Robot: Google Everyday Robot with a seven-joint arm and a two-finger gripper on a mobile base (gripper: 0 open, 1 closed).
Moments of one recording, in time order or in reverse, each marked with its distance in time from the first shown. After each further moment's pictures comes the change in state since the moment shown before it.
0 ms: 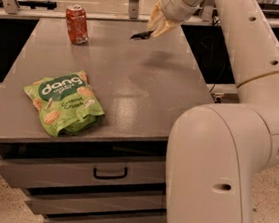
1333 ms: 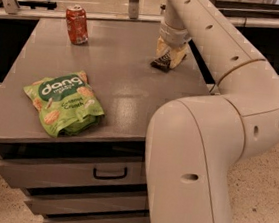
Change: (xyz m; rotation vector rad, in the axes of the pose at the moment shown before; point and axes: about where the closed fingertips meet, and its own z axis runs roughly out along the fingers) arm 0.047 0.093 0.051 -0.475 0.237 -0.093
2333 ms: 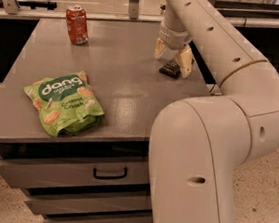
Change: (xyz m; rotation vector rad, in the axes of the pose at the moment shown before) arm -0.002 0.002 0.005 0.001 0.002 0.001
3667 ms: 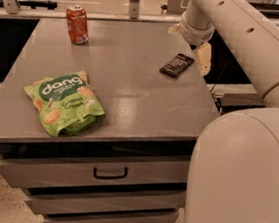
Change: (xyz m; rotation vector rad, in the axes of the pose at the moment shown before) arm 0.043 0.029 -0.038 0.172 0.133 0.196
